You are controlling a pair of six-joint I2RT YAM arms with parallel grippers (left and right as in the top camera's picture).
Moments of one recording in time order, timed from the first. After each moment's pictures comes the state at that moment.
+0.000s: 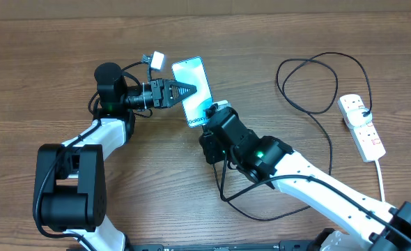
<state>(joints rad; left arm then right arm) -0.05 1.84 0.91 0.77 1.38 -1.01 0.81 1.48 1.03 -0.46 0.03 0.51</state>
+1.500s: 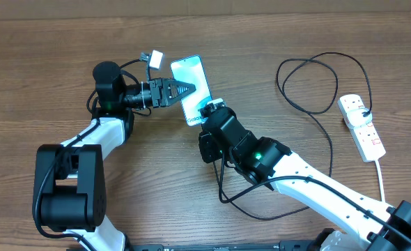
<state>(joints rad) -0.05 1.84 0.92 0.77 1.39 -0.96 0.81 1.48 1.01 -0.38 0.05 0.46</state>
